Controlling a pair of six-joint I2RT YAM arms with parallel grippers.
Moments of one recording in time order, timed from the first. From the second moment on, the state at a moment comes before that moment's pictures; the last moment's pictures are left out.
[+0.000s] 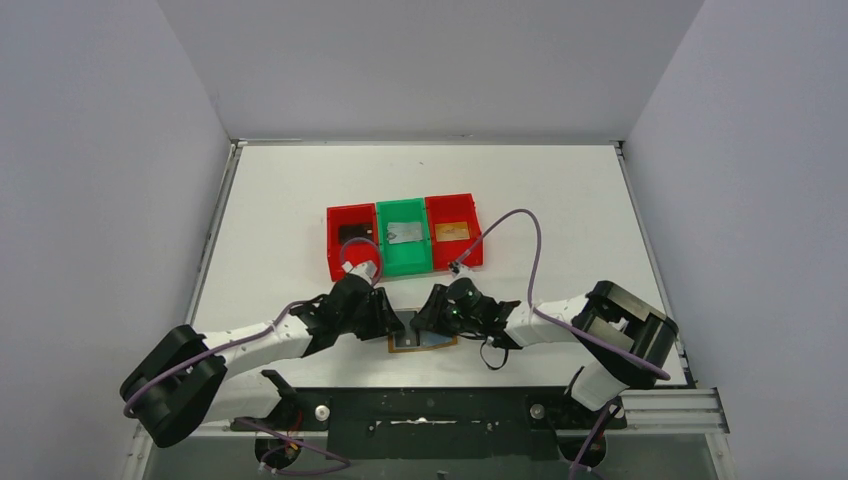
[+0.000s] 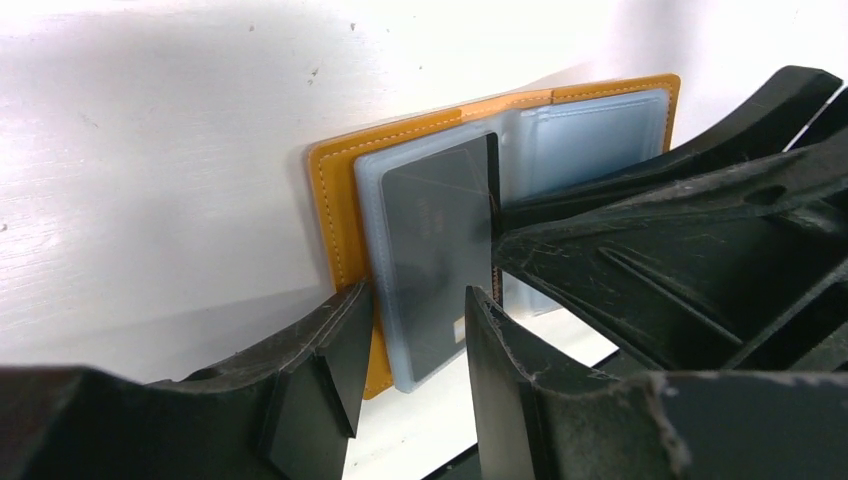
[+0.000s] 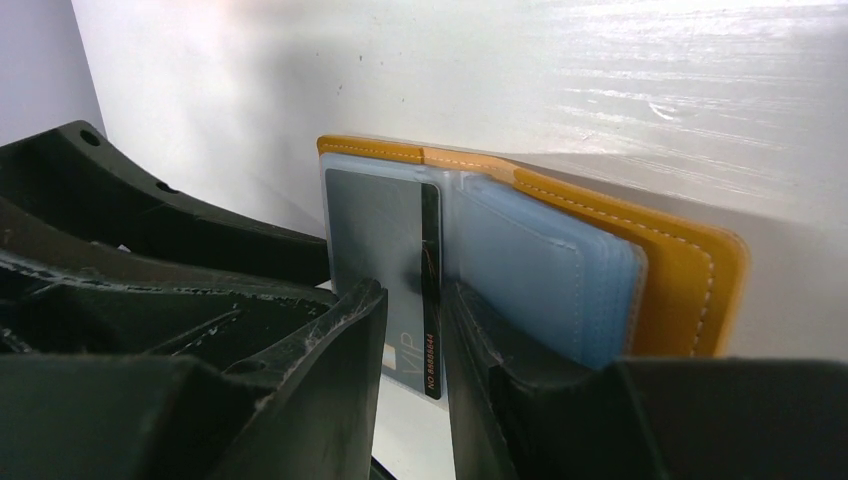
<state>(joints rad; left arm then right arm) -0.76 1.20 0.39 0.01 0.09 -0.93 0.94 1.57 0.53 0.34 -0.05 1.09</state>
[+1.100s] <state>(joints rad) -0.76 1.27 0.39 0.05 0.11 -0.91 0.89 1.56 0.43 0.48 -0.09 1.12</state>
